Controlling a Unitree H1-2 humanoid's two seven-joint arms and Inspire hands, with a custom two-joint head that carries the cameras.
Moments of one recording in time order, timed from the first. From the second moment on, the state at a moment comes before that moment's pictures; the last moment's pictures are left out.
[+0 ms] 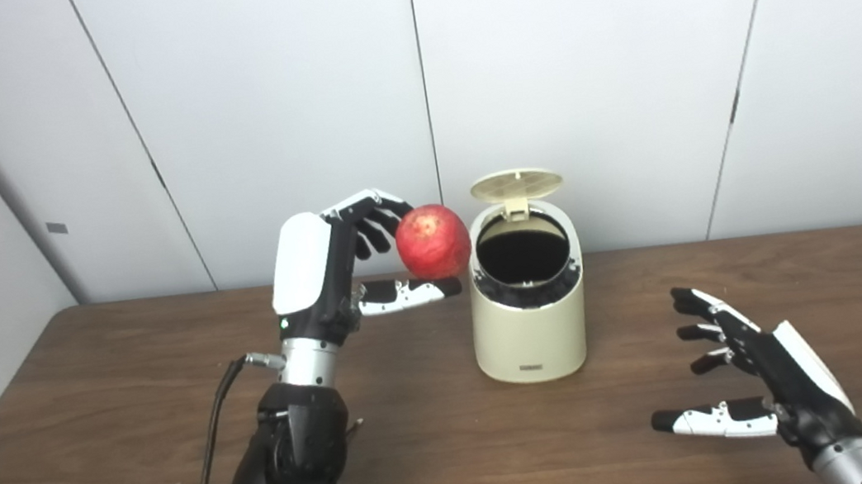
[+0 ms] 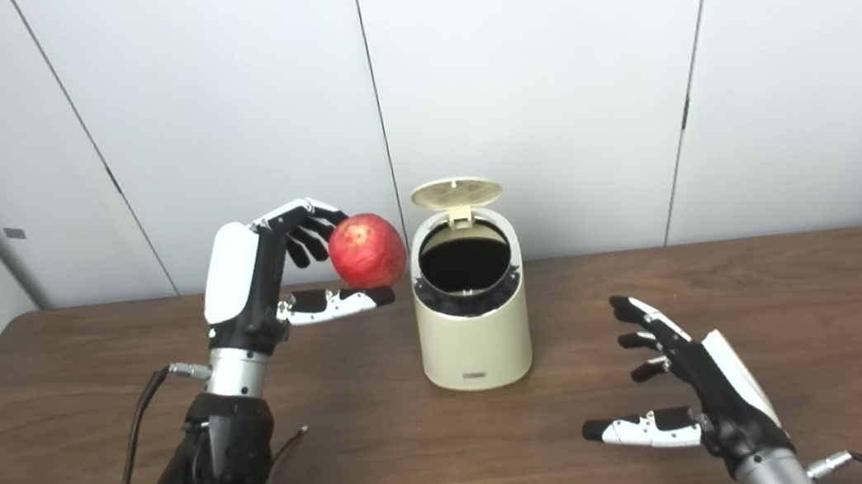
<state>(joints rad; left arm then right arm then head) -0.48 0.19 -0.14 0.10 0.64 -0.14 0.26 -0.12 -0.22 0.04 -0.22 -0.34 0.15 0.11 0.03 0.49</state>
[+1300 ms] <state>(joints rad) -0.61 0.05 -0.21 0.38 0.70 -0.17 0.37 -0.11 -0.18 0.06 -0.27 -0.38 0.17 0.11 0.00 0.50</state>
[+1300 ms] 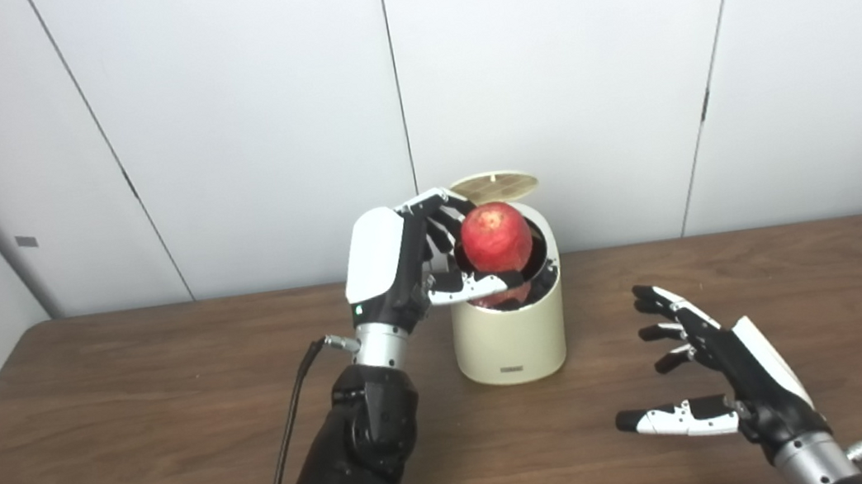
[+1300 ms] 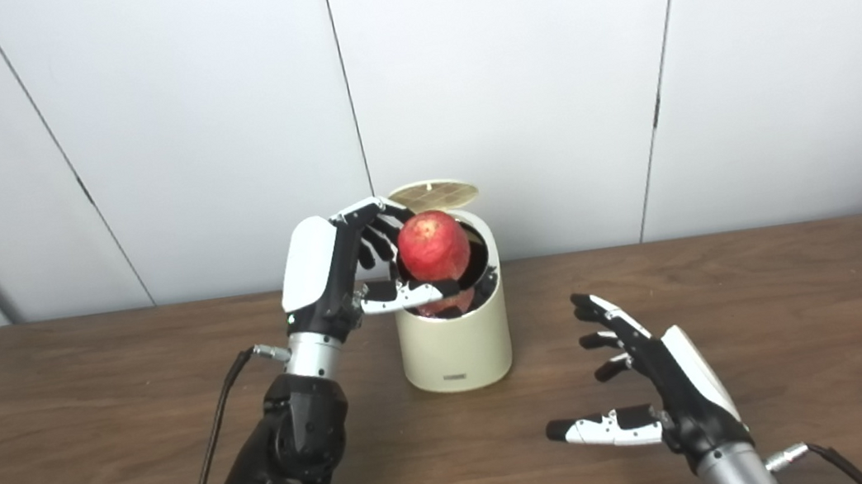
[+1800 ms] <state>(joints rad) -0.63 0.07 -0.27 0.41 0.82 -0.09 0.44 -0.09 -0.18 0.06 -0.28 -0.38 0.18 0.11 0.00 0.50</state>
